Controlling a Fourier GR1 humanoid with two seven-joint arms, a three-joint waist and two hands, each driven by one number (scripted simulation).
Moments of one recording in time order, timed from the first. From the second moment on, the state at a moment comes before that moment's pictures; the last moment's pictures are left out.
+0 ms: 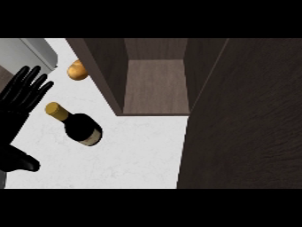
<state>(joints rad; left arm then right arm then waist) -0.14 0.28 0.22 -1.66 0.53 -0.46 0.16 -0.10 -0.07 0.13 -2.47 -0.08 0.04 0.58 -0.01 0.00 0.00</state>
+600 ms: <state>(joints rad) -0.25 0.29 0.22 -1.21 0.32 -0.58 -0.11 -0.07 -0.06 0.15 -2.48 -0.07 0.05 0.58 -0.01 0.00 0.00</state>
